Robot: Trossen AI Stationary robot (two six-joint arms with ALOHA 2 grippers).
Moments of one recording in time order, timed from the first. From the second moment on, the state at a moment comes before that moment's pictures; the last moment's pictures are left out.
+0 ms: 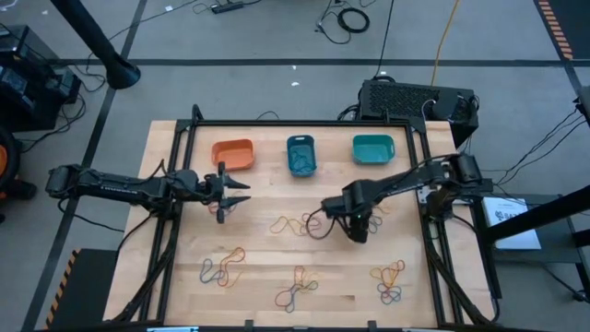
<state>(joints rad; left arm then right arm) 0.03 0.70 0.17 0.35 -0.02 0.08 0.09 1.74 1.11 -1.12 -0.03 0.40</state>
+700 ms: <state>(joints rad) 0.03 0.70 0.17 0.36 -0.02 0.08 0.00 1.70 0.96 -0.98 -0.11 0.53</state>
